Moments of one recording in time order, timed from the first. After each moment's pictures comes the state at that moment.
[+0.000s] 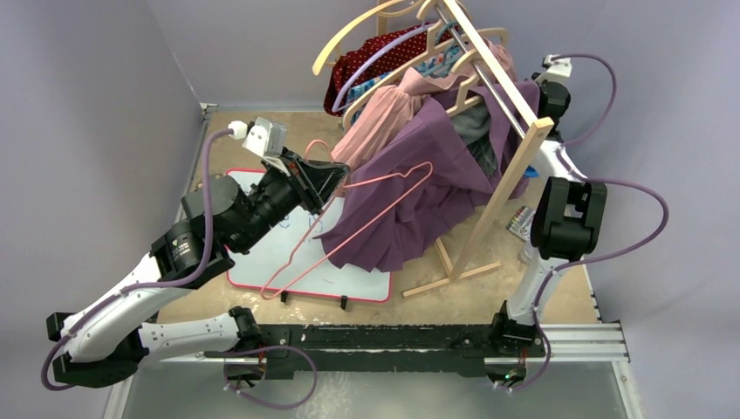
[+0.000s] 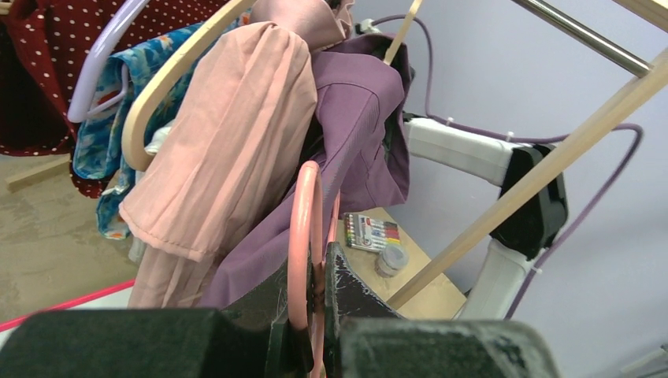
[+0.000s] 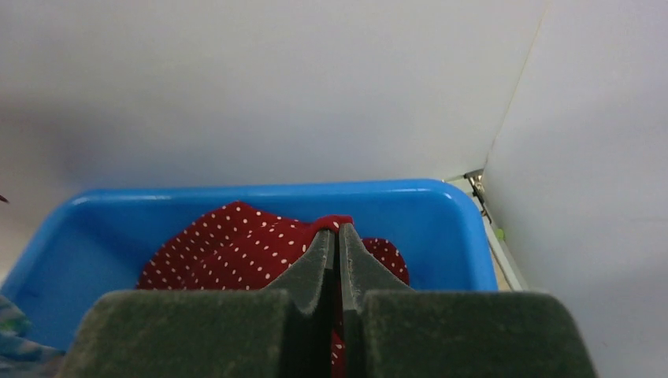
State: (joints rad) left arm -1.03 0.93 1.34 -0.33 -0.32 -0.39; right arm -0.16 1.92 1.50 0.40 0.04 0.13
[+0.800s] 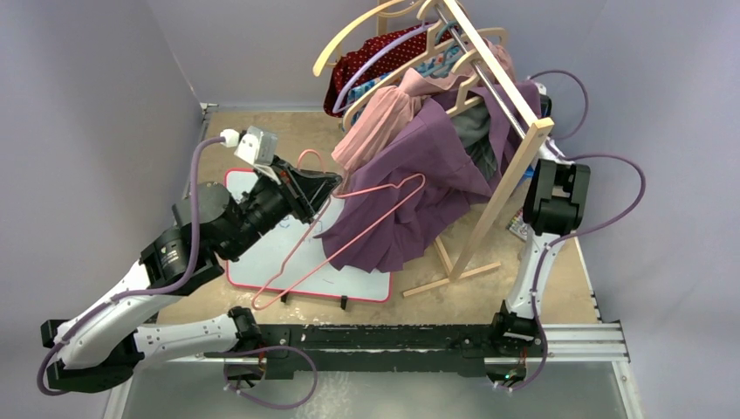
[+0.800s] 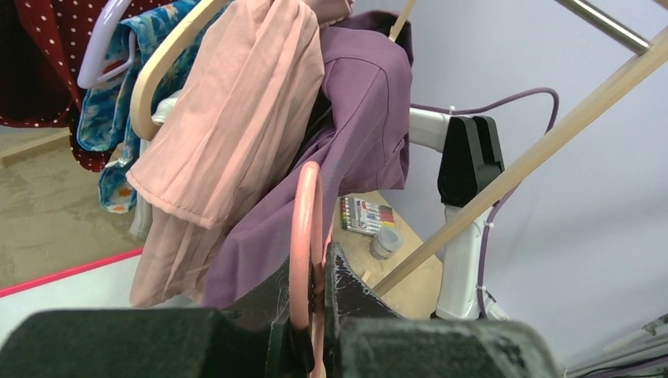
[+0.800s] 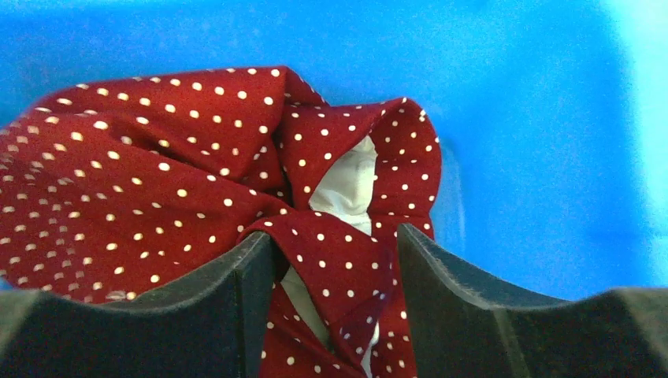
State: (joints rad) left arm -1.03 0.87 1.31 -0.39 -0.29 -0.42; right arm -0.18 2.26 1.73 0.05 -0.04 0.15
